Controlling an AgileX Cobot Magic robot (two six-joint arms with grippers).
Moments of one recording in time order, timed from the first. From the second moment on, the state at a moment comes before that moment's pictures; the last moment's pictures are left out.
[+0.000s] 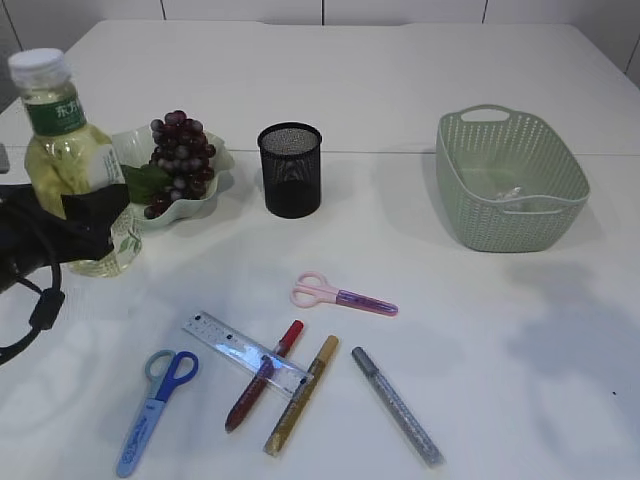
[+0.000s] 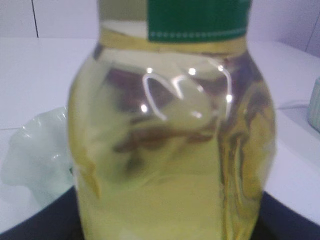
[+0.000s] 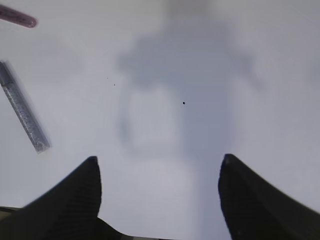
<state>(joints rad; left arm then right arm) -0.20 1.72 -0.44 0.11 -1.06 -0.13 0.07 1.15 -1.00 0.04 1.16 0.03</state>
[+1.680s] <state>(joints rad) -0.12 2.07 -0.57 0.21 -1.15 -0.11 0.07 1.15 -1.00 0.03 1.16 0.03</state>
